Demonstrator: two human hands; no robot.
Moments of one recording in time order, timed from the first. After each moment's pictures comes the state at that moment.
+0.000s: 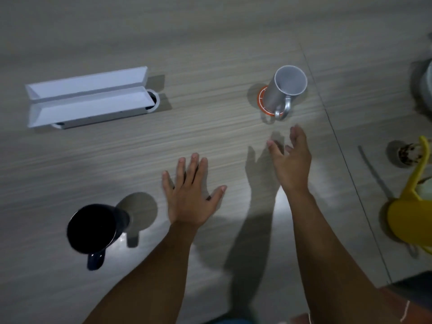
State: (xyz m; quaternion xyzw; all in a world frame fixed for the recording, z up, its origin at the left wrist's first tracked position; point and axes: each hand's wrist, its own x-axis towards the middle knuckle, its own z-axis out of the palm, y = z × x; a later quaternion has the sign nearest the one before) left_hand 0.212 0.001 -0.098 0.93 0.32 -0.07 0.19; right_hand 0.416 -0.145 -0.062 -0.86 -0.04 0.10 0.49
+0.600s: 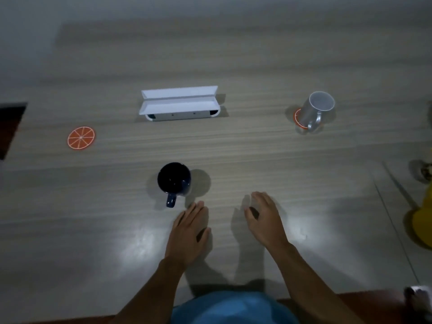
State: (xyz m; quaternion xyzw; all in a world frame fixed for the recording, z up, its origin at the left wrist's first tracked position) left_hand -0.010 -0.017 -0.083 0.91 0.30 -0.02 0.27; right_hand 0.187 -0.161 -0.045 -0.87 -0.27 0.25 0.33
